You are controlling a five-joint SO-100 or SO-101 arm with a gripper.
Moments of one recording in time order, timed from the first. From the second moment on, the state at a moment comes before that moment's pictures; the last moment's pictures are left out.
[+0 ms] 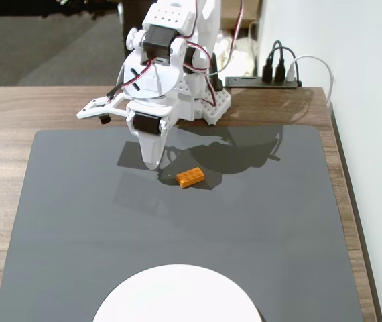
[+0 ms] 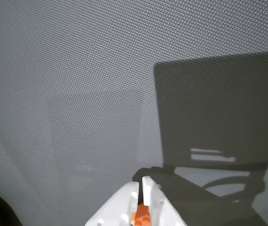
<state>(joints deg) 21.4 141.1 156.6 54.3 -2.0</state>
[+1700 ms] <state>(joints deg) 8.3 139.7 151.9 60.6 -32.4</state>
